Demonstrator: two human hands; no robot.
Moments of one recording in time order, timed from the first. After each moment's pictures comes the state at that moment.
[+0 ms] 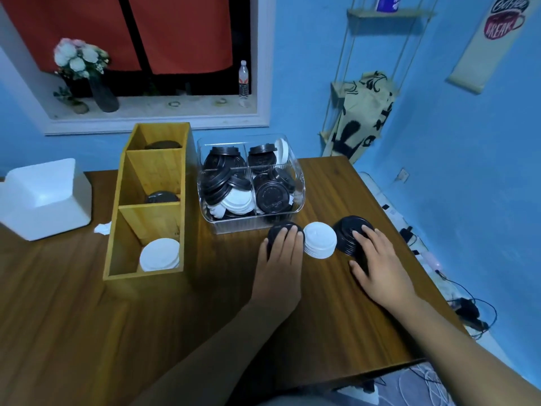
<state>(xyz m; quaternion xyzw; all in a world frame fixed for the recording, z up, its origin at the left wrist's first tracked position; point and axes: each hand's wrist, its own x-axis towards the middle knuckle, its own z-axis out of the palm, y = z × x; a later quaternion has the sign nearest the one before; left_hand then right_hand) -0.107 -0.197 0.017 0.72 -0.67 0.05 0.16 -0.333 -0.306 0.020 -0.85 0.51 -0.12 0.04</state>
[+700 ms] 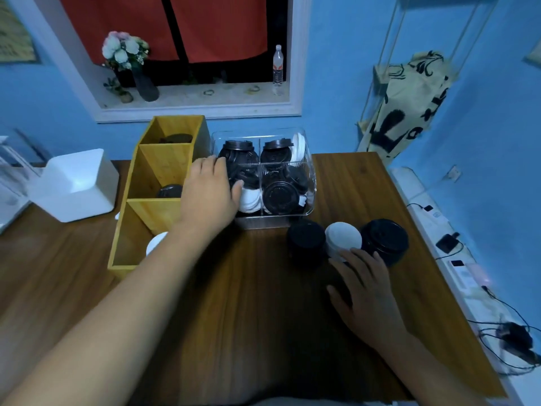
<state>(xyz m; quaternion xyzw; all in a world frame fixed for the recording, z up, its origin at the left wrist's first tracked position) 0.029 -0.243 0.131 0.83 -0.52 0.16 0.13 -0.311 -0.292 0.001 -0.92 0.31 -0.24 0.01</state>
